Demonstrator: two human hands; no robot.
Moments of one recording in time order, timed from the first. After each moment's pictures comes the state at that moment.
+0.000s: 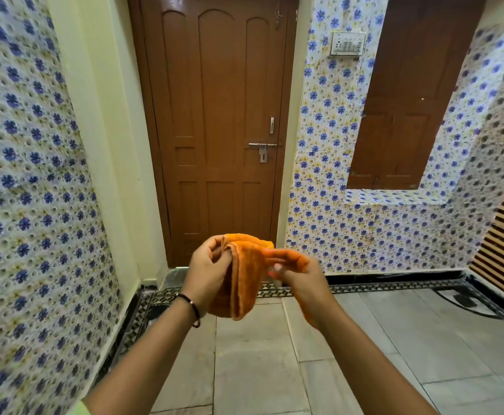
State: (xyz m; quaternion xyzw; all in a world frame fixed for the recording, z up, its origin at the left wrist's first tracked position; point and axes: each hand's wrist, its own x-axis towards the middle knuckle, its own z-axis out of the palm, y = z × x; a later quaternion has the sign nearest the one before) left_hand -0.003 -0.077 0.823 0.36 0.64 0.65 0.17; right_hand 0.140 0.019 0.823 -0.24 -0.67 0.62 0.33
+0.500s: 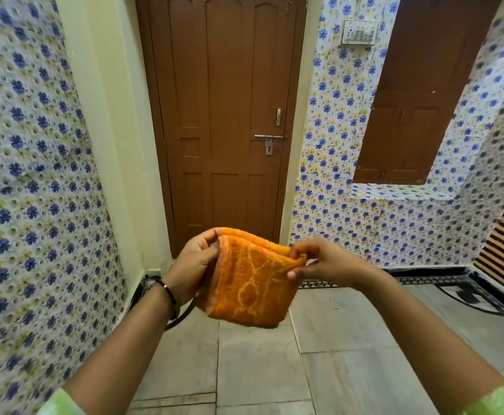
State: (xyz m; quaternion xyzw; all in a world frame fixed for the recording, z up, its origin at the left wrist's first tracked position) left_hand -0.041 -0.103 0.825 0.39 0.55 0.65 0.35; right_hand 0.156 0.059 0.861 -0.17 -0.89 0.41 0.07
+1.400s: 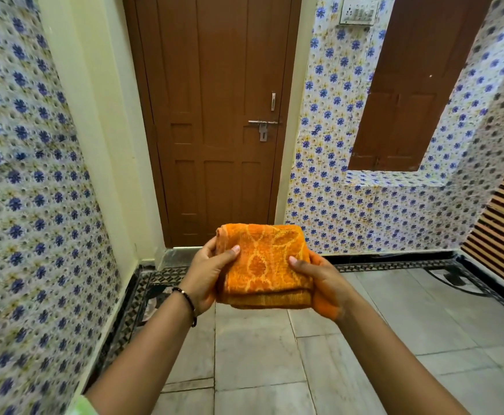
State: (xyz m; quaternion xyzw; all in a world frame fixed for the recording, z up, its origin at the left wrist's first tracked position) left_hand -0.036 -0.082 0.790 0.22 0.54 0.68 0.44; right_hand 0.140 0.045 0.787 -0.28 -0.50 0.79 0.20
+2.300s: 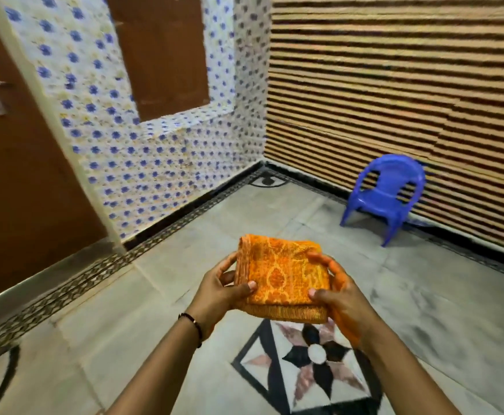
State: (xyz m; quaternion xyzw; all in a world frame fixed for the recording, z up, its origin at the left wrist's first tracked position) left_hand 0.246 0.035 0.719 0.46 0.47 0.40 0.64; right_hand 0.481 0.003 0.708 -0.49 -0.38 0.61 0.49
